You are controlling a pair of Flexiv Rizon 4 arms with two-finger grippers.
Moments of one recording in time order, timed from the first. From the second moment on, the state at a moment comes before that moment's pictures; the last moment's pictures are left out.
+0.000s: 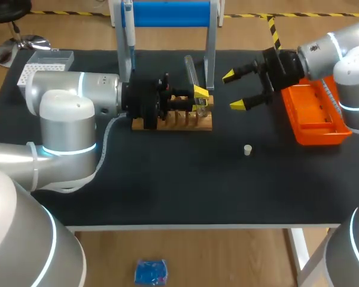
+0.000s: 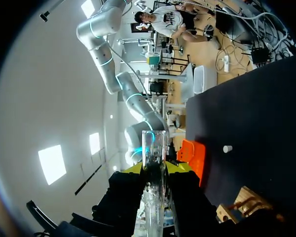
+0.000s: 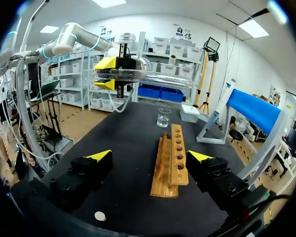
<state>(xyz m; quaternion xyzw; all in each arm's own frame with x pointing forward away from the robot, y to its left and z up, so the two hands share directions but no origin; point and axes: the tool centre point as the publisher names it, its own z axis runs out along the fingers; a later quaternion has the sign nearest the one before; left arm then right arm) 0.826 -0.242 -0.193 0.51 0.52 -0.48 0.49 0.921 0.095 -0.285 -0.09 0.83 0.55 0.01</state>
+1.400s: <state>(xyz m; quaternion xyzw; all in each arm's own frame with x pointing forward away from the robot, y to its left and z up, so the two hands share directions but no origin) 0.877 -0.230 -0.170 0.25 0.64 -0.65 0.34 0.923 0.095 -0.288 -0.08 0.83 0.55 0.01</state>
